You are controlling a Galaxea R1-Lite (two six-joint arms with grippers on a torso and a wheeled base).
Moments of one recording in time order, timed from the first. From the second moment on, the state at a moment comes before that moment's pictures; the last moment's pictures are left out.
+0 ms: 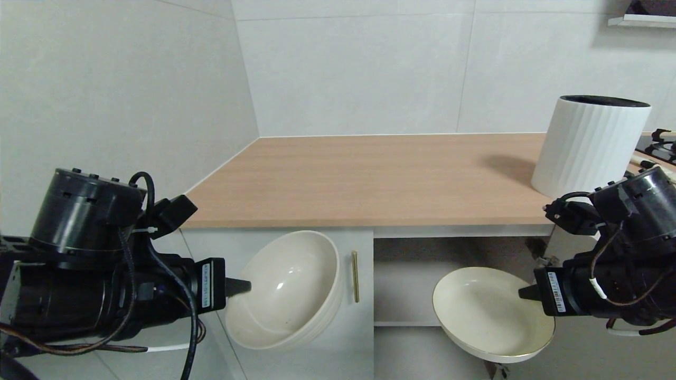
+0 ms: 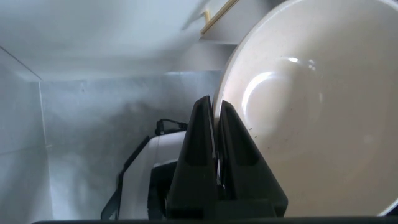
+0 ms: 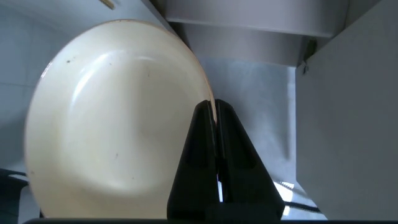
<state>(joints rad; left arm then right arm) -0.42 1.40 -0.81 0.13 -0.11 -0.53 0.48 1.46 -0.88 0.26 -0.06 0.37</state>
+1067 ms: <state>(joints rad) -0.42 1.40 -0.81 0.13 -0.11 -0.53 0.48 1.47 -0.88 0.26 -0.06 0.37</state>
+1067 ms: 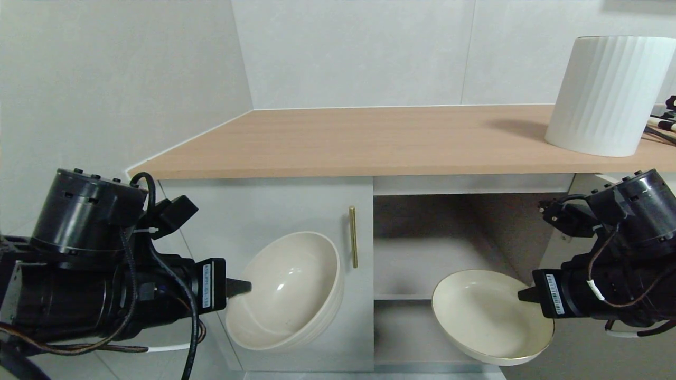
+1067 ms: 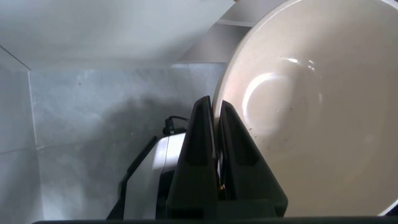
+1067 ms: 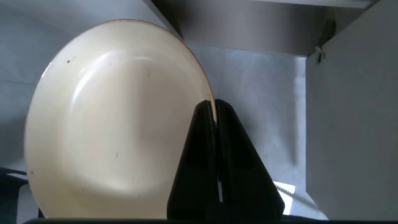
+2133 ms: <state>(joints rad) -0.42 1.43 -0.81 0.13 -0.11 -0.53 0.34 2.17 -0.96 -0.45 -0.13 0.42</state>
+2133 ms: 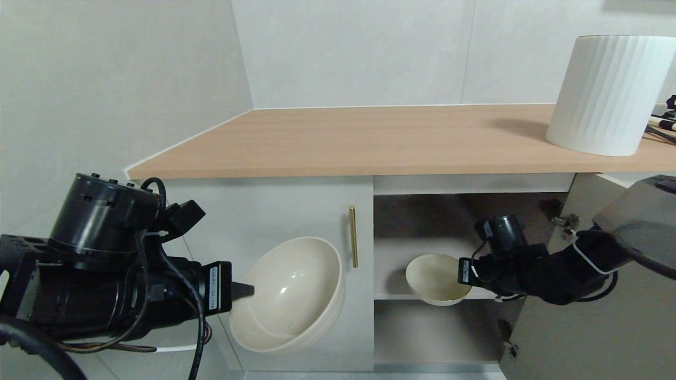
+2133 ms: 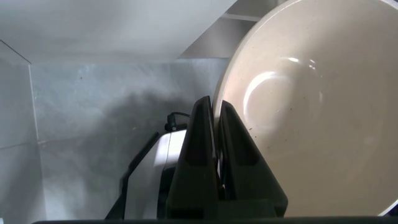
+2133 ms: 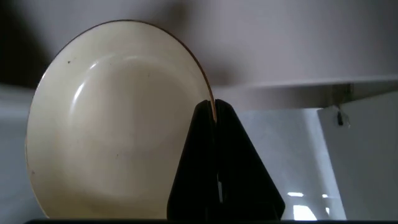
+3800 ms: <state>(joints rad) -0.44 1.46 -0.79 0.13 -0.11 -0.50 0.27 2.56 -1.38 -0.43 -0.37 0.38</state>
